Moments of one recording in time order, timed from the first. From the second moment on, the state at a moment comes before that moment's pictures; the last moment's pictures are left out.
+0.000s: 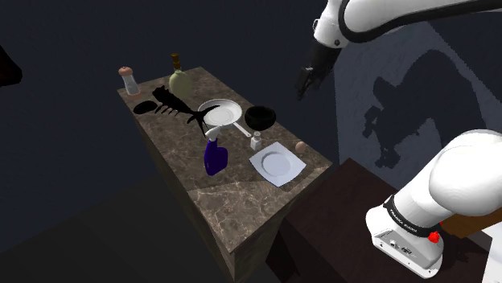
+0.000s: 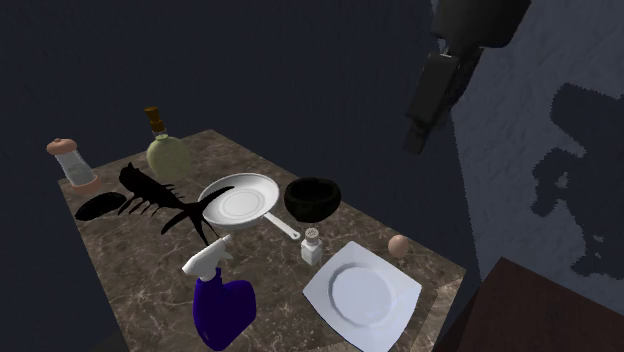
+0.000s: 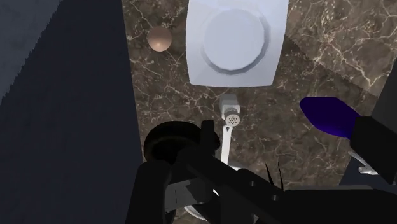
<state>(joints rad) 0.00 -0.49 0.07 -2.47 0.09 2.08 -0.04</state>
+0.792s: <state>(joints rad) -0.03 -0.07 0.17 -2.43 -0.05 2.46 0.15</state>
